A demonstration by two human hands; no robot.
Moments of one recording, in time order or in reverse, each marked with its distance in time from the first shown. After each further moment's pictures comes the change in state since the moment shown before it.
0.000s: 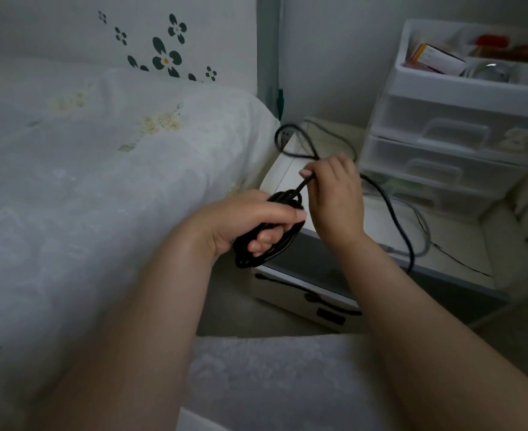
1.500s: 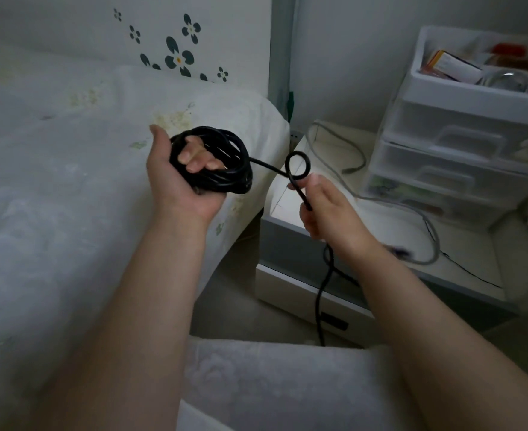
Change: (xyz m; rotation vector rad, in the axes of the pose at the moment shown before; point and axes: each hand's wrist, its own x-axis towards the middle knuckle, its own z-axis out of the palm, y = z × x) left_hand -0.009 -0.004 -0.050 -1.424 0.427 0.681; right_hand -0.003 -0.034 -0.024 0.772 -0.608 0.666
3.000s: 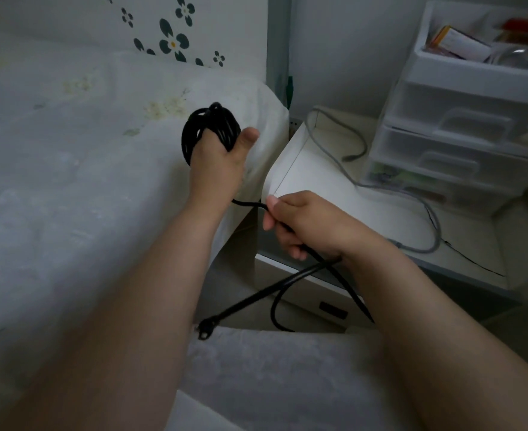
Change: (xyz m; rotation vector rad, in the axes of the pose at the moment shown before) left_hand 0.030 -0.036 -0.021 1.638 -0.003 0.518; right_hand -0.018 -0.020 0.012 -0.106 -0.386 0.121
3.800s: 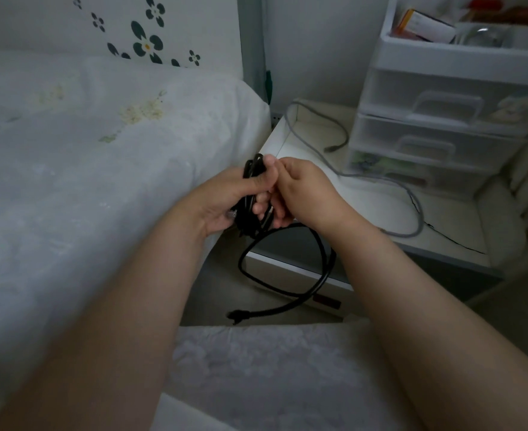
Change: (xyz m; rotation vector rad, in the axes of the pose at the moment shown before) left_hand -0.025 0.010 0.015 -0.478 -0.923 -0.338; right_hand 0.006 0.002 -0.019 0.047 0.317 -0.128
